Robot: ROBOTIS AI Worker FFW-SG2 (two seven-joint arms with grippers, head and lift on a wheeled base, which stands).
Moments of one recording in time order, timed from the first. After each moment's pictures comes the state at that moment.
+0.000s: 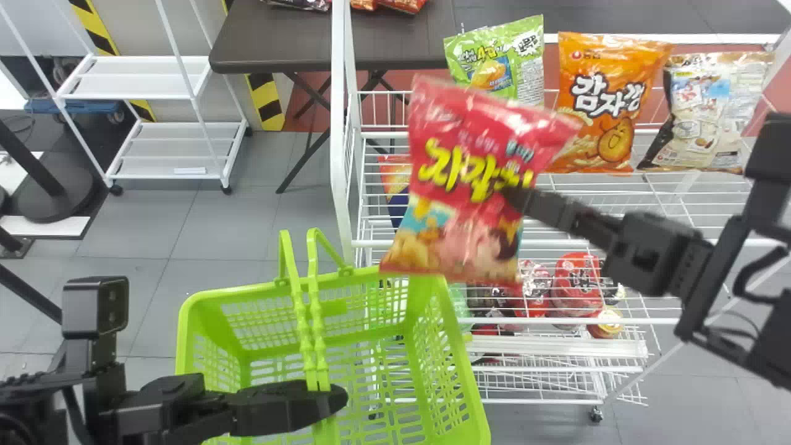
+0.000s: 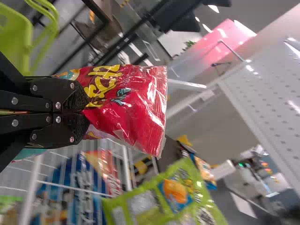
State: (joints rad) left arm 0.44 0.16 0.31 -2.25 0.25 1.20 -1.57; right arm 0.24 -0.07 -0.24 -2.41 -0.70 1.27 0.40
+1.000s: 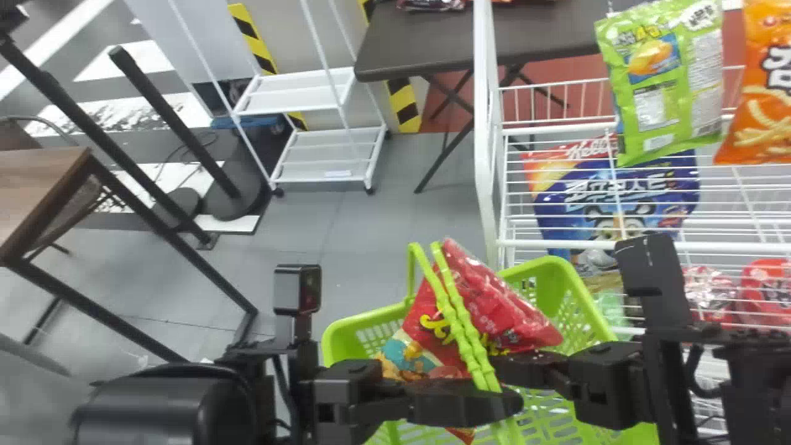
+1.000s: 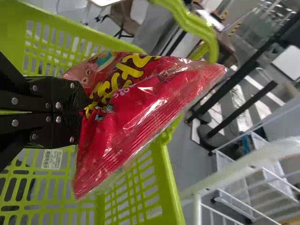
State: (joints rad) left arm 0.43 0.15 0.27 -2.26 0.26 1.27 -1.57; right arm 0.15 -0.08 0.33 -2.10 -0.46 1.32 0.35
